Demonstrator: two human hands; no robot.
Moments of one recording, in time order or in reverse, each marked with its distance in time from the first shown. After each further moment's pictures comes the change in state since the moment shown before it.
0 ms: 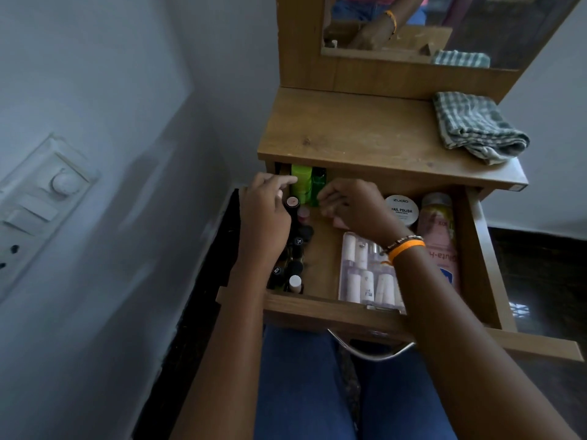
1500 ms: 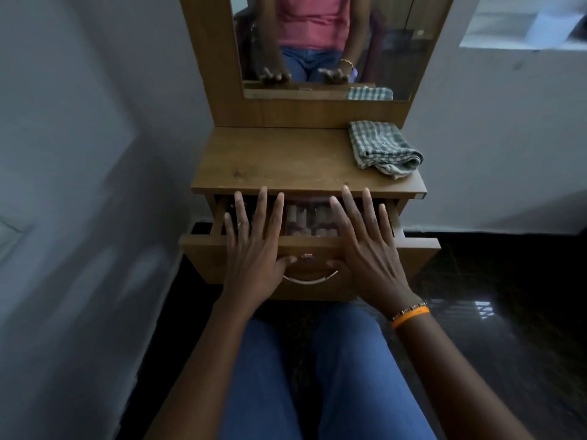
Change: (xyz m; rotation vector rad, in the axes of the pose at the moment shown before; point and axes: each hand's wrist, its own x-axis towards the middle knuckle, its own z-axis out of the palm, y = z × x) left_hand -0.029 0.027 0.051 0.573 -0.282 0.342; right_hand -0.095 0.069 -0.040 -0.867 0.394 -0.125
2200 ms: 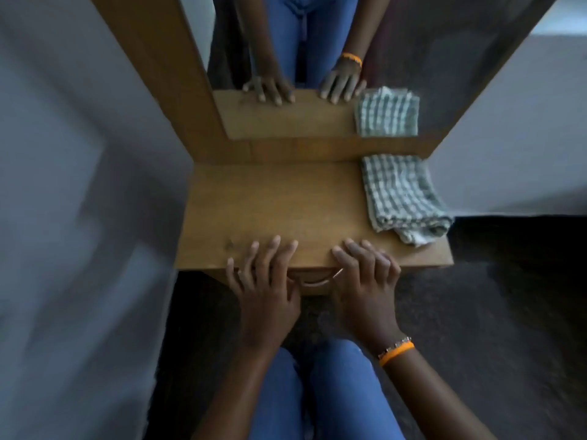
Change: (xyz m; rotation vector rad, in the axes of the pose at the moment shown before) left_hand 0.067 -0.001 0.024 0.036 0.259 -0.071; right_hand 0.070 0.003 0.025 0.134 0.180 0.175
